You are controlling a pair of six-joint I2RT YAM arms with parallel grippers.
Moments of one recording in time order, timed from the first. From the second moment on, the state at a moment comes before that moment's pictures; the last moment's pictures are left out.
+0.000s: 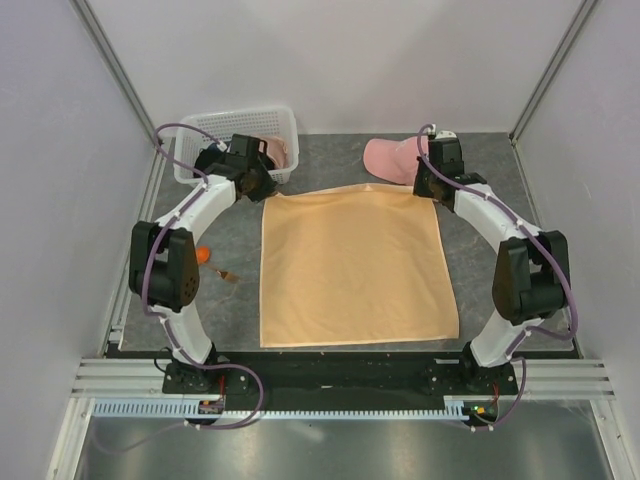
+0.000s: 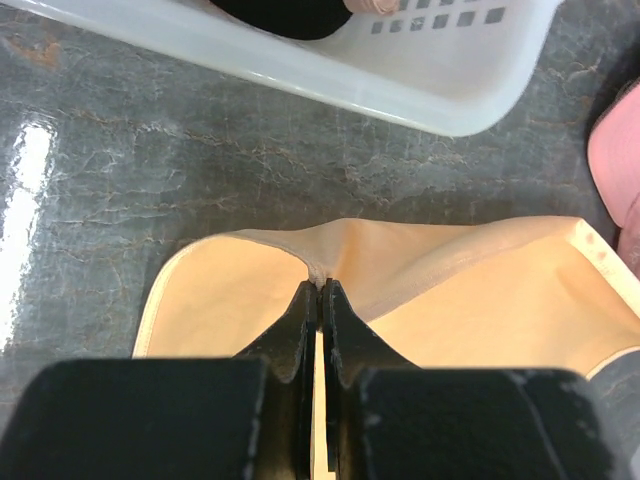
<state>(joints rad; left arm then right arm) -0.26 1.84 1.45 -0.46 -0.04 -0.75 0.20 1.72 1.29 -0.27 0.12 0.26</state>
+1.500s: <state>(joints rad) -0.33 1.66 0.92 -0.58 0.15 -0.84 0.13 1.41 0.68 -0.35 0.11 0.65</state>
